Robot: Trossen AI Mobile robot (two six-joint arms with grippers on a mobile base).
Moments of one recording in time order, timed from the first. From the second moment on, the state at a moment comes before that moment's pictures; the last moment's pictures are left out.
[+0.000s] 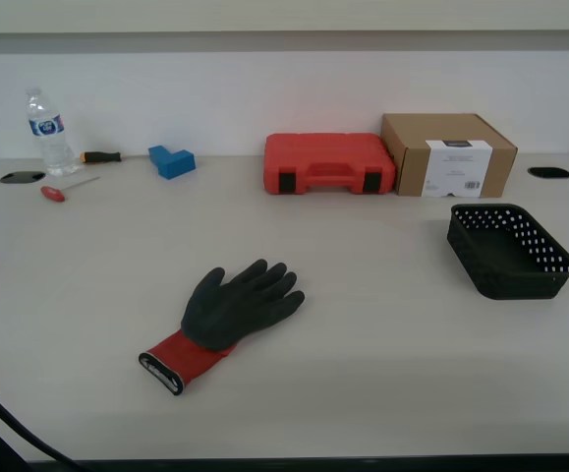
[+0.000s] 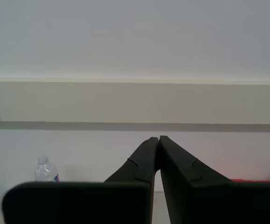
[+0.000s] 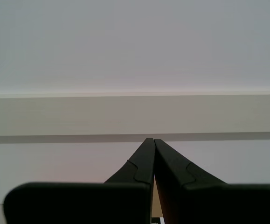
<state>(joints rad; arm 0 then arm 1) 0.00 1.05 0.52 0.62 -0.01 0.00 0.00 1.07 0.52 0.61 -0.01 0.00</state>
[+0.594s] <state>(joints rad) 0.00 1.05 0.54 0.62 -0.02 0.02 0.00 1.07 0.52 0.61 -0.01 0.00</state>
